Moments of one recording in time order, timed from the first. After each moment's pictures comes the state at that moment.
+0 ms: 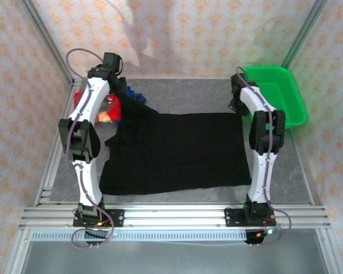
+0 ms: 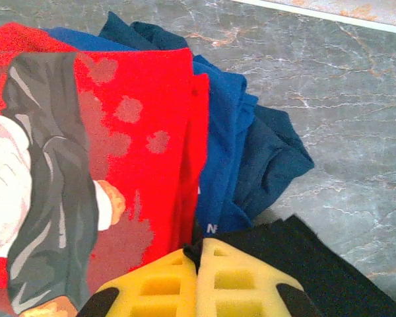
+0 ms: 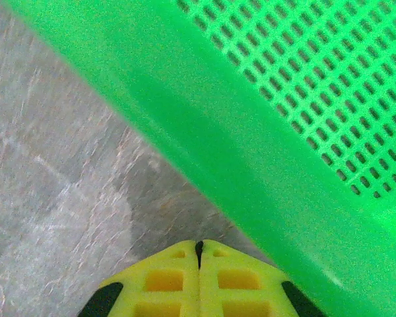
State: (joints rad) left arm -0.05 2.08 2.04 -0.96 -0.13 -0.30; right arm 0.03 2.20 1.85 -0.94 0.31 0.74
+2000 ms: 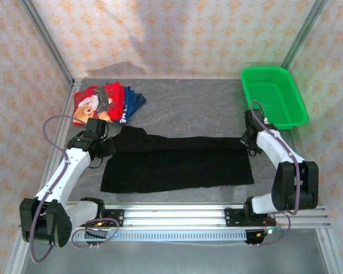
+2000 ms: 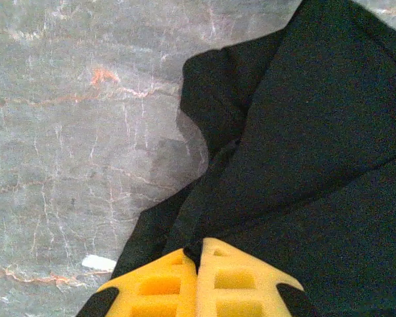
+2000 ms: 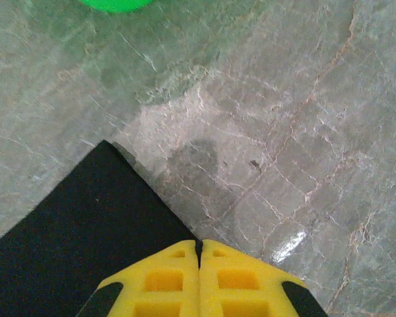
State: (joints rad) left arm -0.06 1.11 0.80 -0.81 -0.07 -0.44; right arm 0.02 1.41 0.89 -0.72 0.32 0.72
